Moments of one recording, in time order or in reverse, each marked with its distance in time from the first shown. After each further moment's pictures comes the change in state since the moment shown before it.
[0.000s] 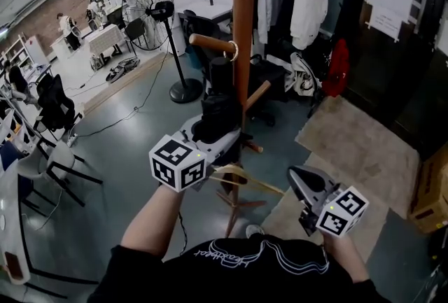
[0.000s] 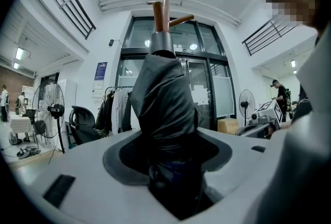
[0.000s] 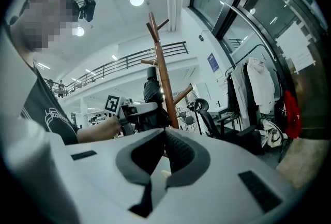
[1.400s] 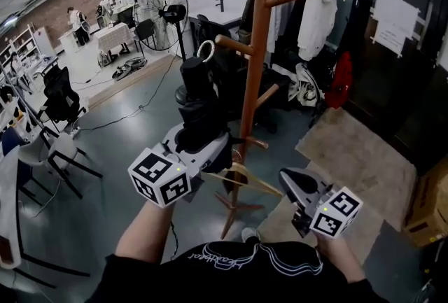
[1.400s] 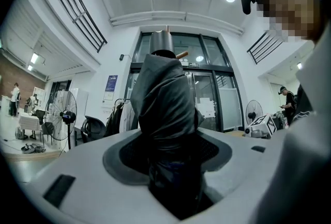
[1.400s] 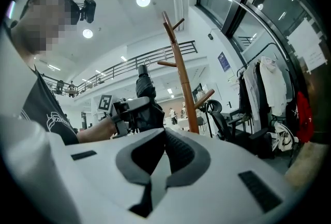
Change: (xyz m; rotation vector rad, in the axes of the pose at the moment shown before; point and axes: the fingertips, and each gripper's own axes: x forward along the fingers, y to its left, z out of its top) left arm -0.084 -0.020 0.045 -0.030 -0.142 0.092; right arm 0.007 0.048 0.015 -0.026 -0.003 0.105
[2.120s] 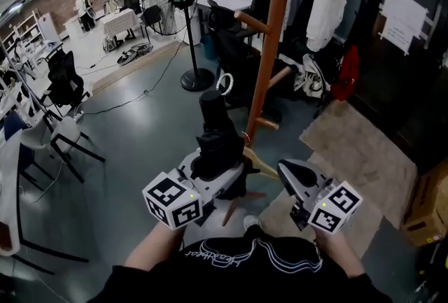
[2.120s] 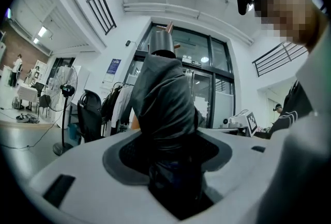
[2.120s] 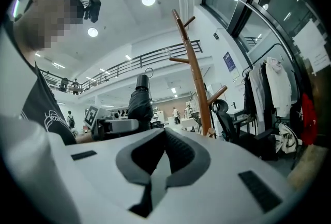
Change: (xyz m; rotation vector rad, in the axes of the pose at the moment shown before) left arm -0.054 -0.063 -0.075 -0.183 0.067 -0.050; right arm 0.010 0.036 -0.015 -0.034 0.005 0.035
